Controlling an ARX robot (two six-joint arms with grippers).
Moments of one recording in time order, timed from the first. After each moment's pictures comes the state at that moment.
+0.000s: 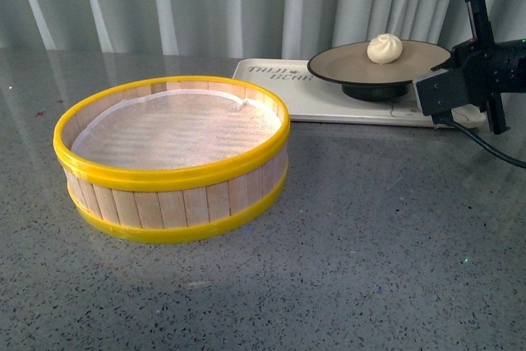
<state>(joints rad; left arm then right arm) 0.00 0.00 0.03 0.00 0.00 0.00 -0.05 2.22 1.50 0.47 -0.34 -1.97</state>
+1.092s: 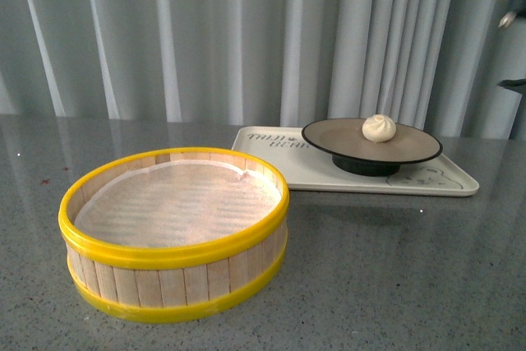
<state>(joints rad) 0.00 0.00 0.03 0.00 0.00 0.00 0.09 1.28 0.88 0.24 -0.02 -1.18</state>
